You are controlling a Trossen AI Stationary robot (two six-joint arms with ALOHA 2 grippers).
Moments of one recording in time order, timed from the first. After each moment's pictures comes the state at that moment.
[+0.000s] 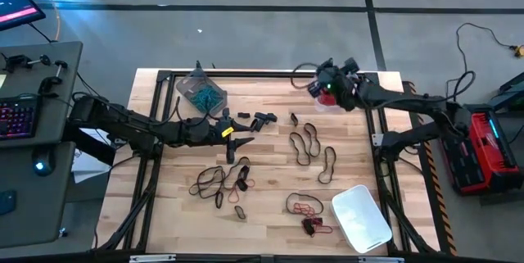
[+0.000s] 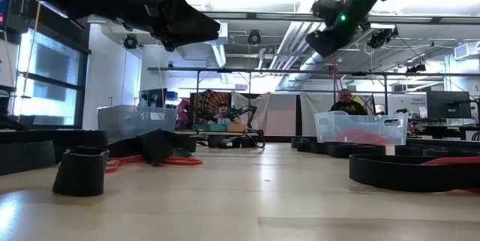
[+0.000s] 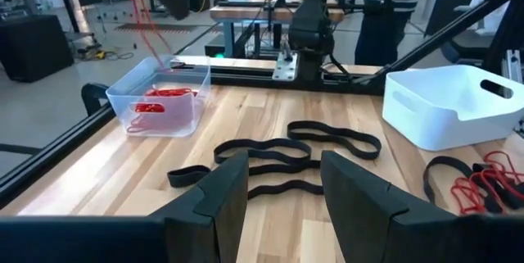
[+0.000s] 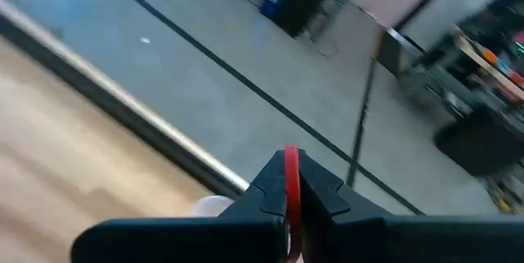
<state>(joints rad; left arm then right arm) -0.05 1.33 0.50 0.66 -0.22 -0.02 -0.40 1.27 0.95 -0.33 0.86 -0.01</state>
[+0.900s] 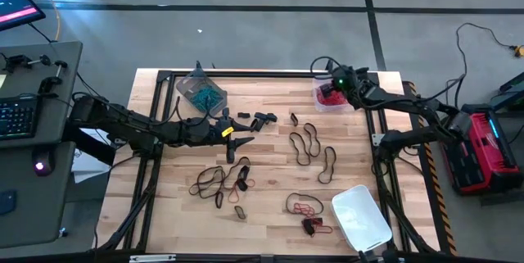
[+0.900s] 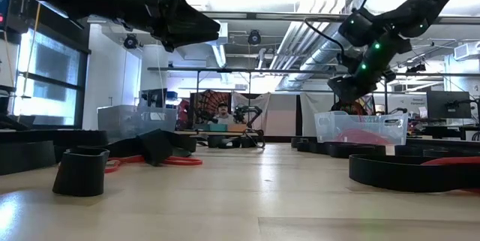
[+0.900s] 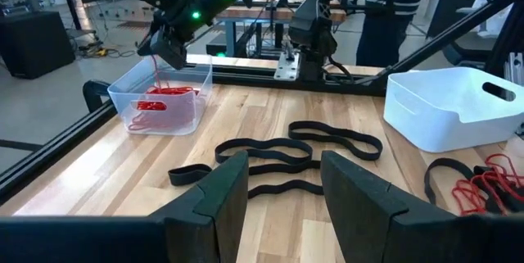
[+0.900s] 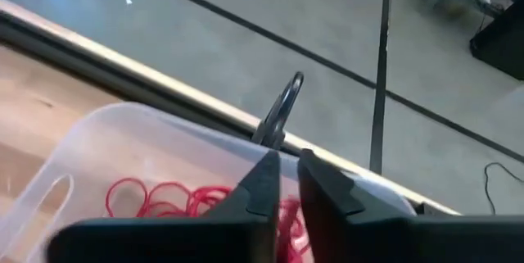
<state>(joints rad) -0.05 1.33 0.50 0.66 -0.22 -0.04 -0.74 1.27 0.59 0.00 0.57 0.06</state>
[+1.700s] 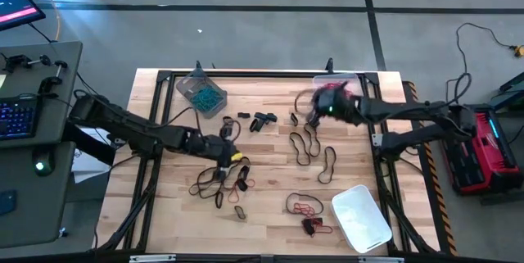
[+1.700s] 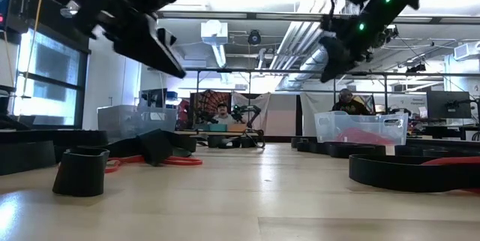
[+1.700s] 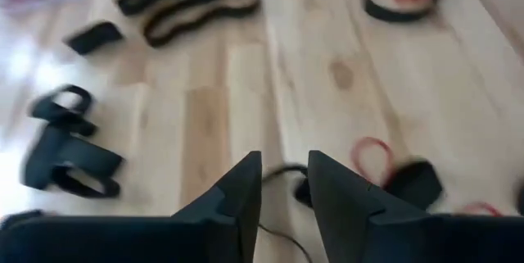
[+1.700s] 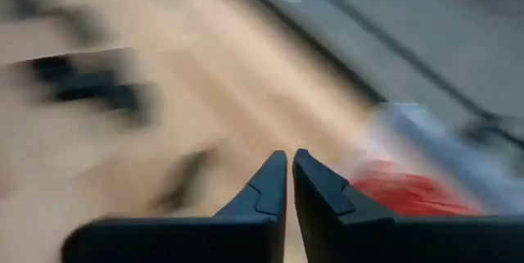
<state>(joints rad) -0.19 1.33 0.67 -0.05 -0.16 0.04 -0.27 1.19 0.75 -0.35 0.45 0.21</state>
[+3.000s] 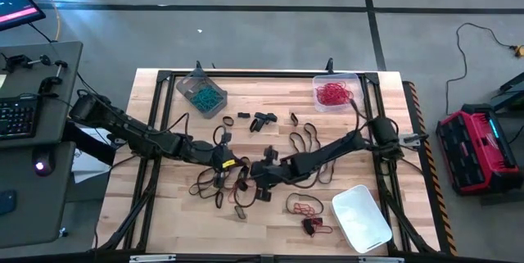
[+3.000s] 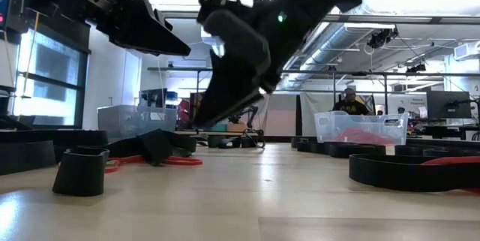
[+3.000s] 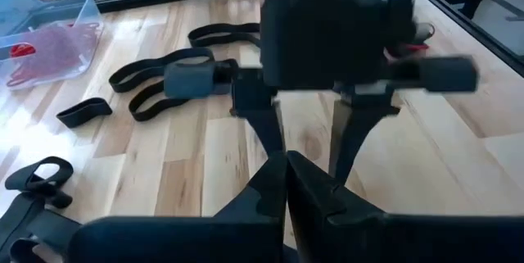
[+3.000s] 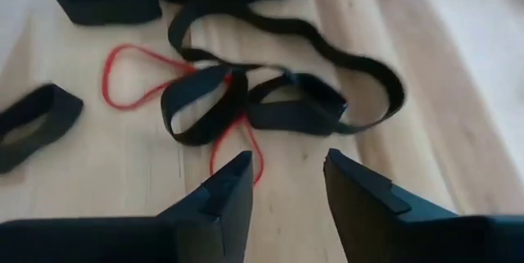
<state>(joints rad) -0.29 1.33 0.53 0.34 -0.22 0.03 0.28 2.06 1.36 -0.19 0.28 0.33</state>
